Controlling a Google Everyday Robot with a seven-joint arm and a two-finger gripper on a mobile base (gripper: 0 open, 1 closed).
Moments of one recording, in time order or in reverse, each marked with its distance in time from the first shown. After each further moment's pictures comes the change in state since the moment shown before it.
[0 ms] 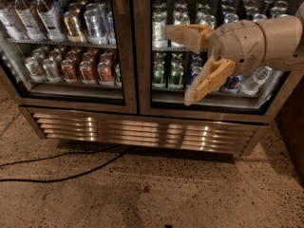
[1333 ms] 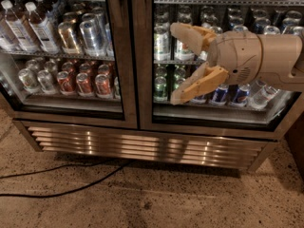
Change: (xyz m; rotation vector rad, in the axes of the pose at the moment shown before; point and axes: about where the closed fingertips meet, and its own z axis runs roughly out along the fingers) arm 0.002 -0.011 0.003 0.176 -0.067 -0.040
